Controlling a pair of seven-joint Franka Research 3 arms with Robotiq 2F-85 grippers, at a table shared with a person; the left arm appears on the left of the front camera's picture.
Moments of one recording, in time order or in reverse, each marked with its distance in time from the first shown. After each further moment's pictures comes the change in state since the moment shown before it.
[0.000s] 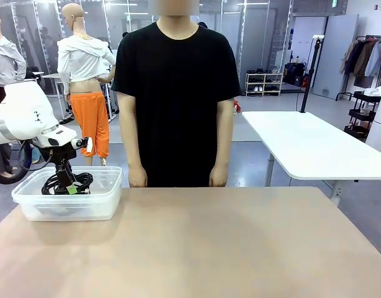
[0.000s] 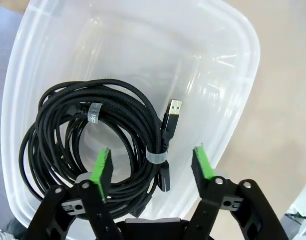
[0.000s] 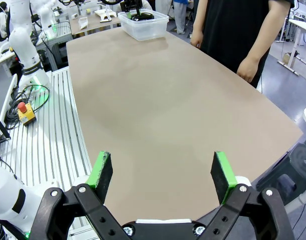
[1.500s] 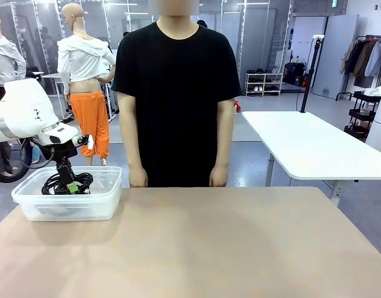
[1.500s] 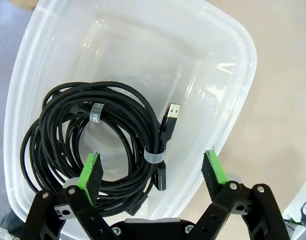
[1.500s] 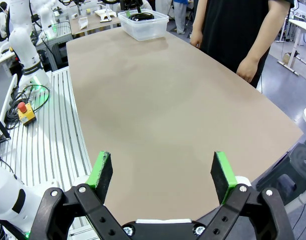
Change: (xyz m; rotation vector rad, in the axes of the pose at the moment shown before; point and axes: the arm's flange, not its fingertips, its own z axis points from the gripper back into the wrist) left arm 0.004 -0.003 0.006 0.009 -0.005 0.041; right arm 0.000 0.000 0.000 0.000 0.000 0.000
